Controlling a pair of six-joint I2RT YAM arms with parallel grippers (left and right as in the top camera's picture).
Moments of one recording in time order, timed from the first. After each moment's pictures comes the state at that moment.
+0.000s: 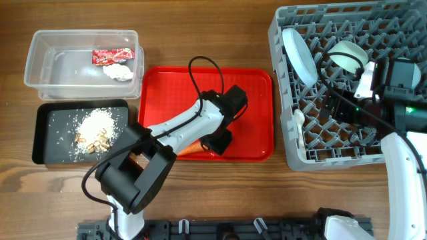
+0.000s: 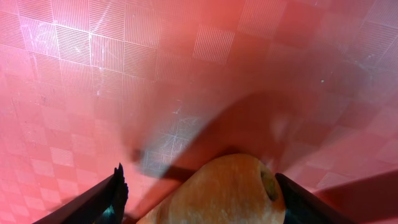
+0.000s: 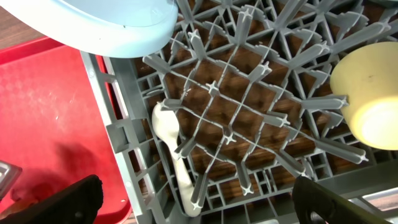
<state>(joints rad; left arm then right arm) -0.74 1.96 1.28 -0.97 -0.09 -0.13 -0.15 1.24 1.20 -1.09 -0.06 0.15</state>
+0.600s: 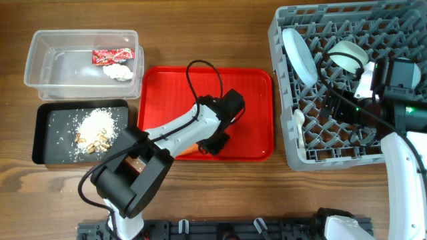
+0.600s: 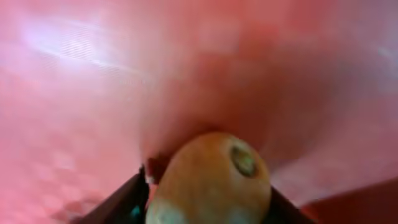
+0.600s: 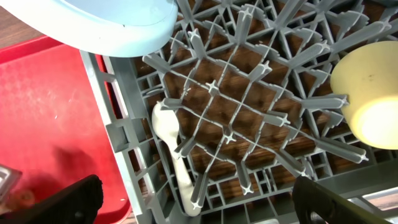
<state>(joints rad) -0.74 1.93 1.21 -0.91 -0.09 -0.11 -0.15 1.24 1.20 -1.09 -0.06 0.15</state>
